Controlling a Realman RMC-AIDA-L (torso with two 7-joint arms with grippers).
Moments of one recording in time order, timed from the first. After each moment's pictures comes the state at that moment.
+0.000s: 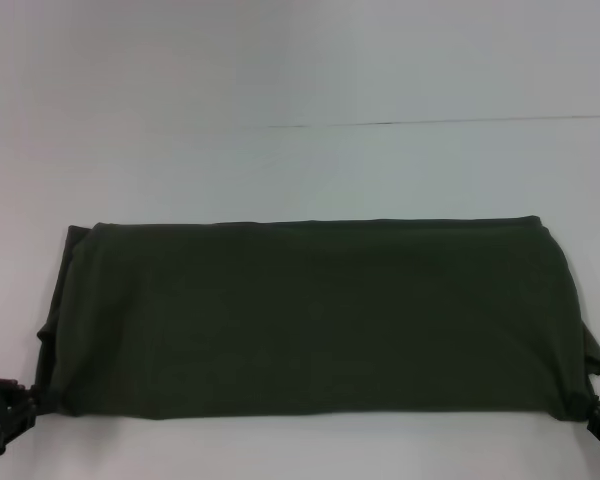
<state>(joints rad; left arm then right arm) -0.36 -2.11 0.32 0.93 2.45 1.68 -1.45 0.13 2.09 -0.50 -0.49 -1.91 -1.40 1.25</state>
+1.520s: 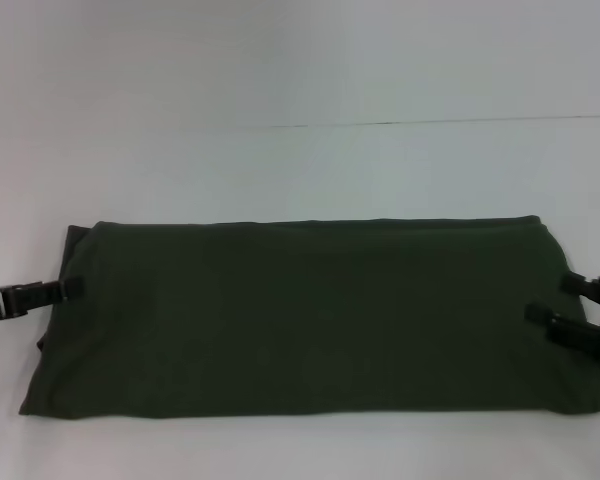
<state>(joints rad) -0.48 -2.09 0.31 0.83 2.36 1.43 -1.96 0.33 2.09 -0.31 -0.56 -2.03 -1.51 1.22</state>
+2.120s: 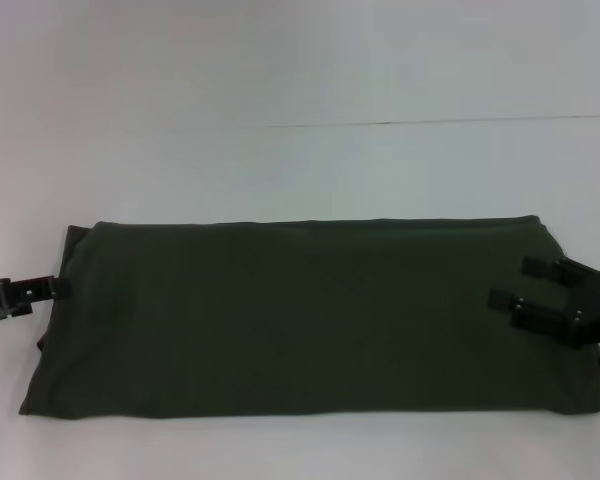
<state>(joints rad) -0.50 -2.08 0.35 0.88 2.45 1.41 -2.23 0.39 2.09 -0.36 -0.55 -2.04 -1.51 1.22</state>
